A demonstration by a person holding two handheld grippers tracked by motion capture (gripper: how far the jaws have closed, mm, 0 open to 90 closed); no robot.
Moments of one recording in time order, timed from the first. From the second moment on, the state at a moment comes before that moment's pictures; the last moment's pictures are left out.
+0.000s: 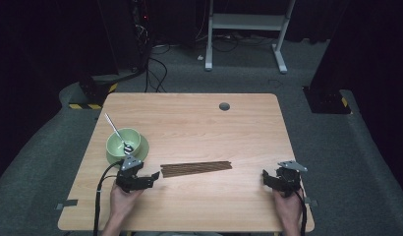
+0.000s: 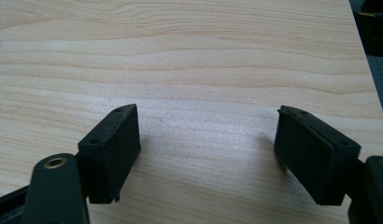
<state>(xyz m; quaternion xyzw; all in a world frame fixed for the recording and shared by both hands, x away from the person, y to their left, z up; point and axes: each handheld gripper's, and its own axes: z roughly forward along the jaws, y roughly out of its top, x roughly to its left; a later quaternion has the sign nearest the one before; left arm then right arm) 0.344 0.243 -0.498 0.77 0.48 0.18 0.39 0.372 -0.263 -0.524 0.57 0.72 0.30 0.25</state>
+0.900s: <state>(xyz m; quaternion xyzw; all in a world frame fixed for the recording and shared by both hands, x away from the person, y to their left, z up) 0.391 0.179 -0.487 0.81 0.42 0.15 0.38 0.372 -0.263 -0.524 0.57 0.72 0.30 0.25</state>
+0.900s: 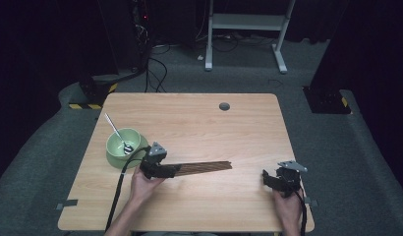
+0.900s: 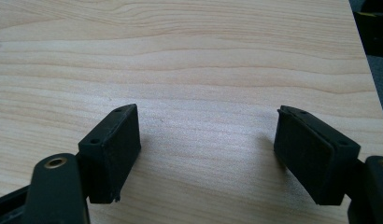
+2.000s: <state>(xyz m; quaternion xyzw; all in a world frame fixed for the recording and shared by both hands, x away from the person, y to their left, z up) 0.434 0.132 -0.506 0.84 0.41 0.14 0.34 0.372 -0.263 -0.524 0.57 0.72 0.30 0.25</state>
